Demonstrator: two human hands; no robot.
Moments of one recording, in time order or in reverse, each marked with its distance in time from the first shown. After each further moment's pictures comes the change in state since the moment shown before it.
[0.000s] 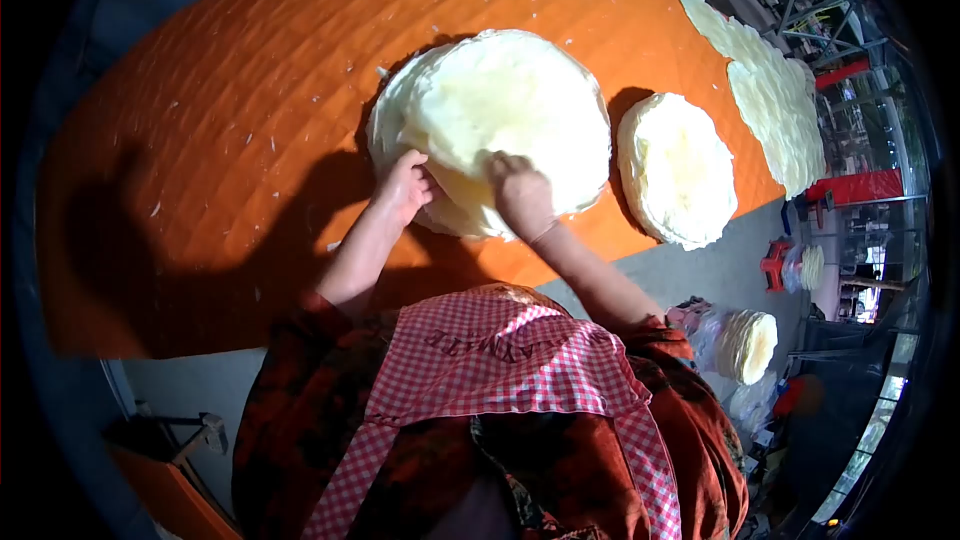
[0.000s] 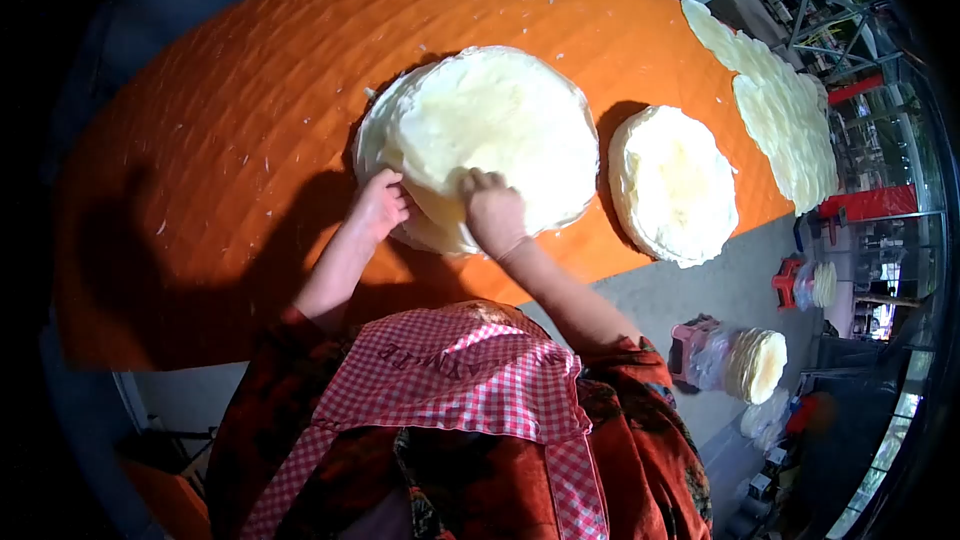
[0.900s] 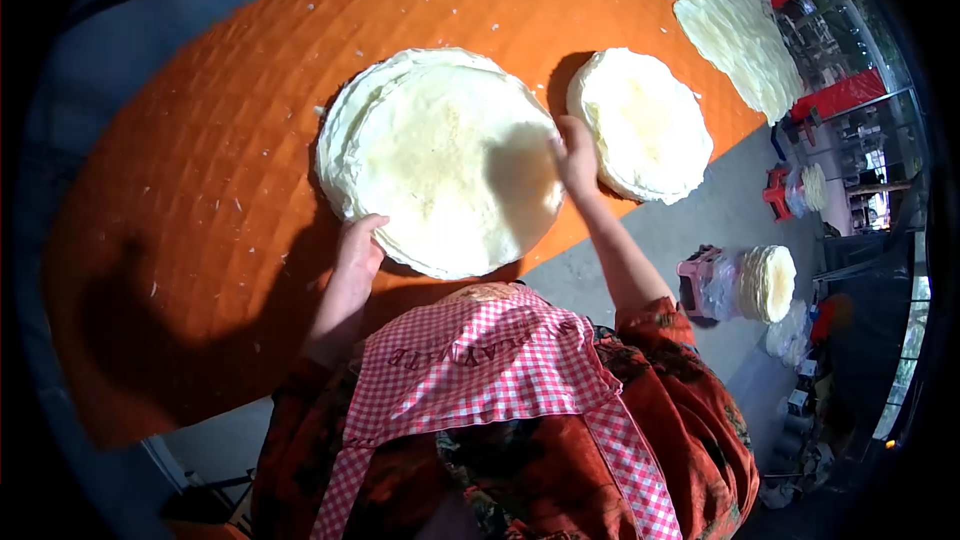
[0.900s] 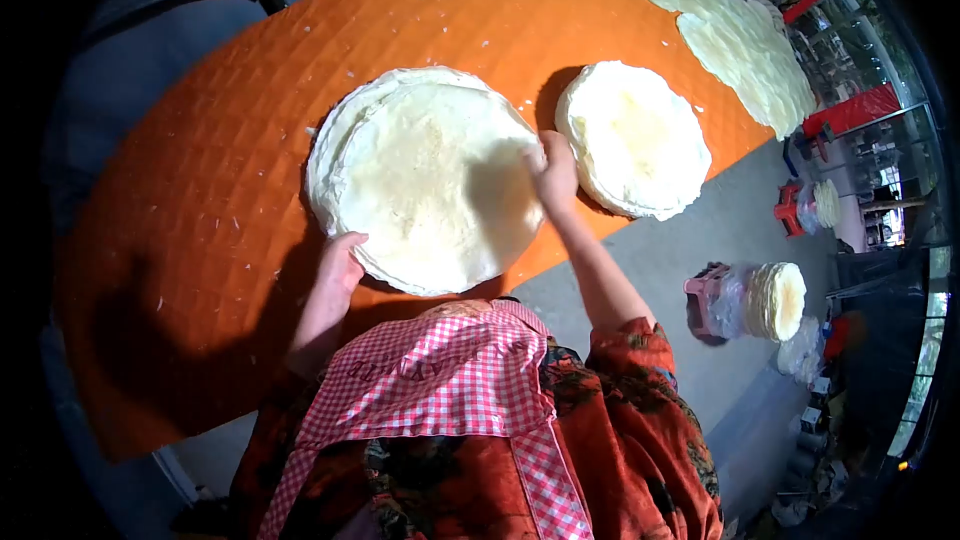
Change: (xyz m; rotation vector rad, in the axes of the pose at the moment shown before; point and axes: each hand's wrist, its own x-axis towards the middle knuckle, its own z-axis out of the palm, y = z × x) left_hand -0.026 -0.035 -0.005 0.021 -0.018 0.132; right_hand -0.057 0.161 -0.004 0.469 0.410 0.615
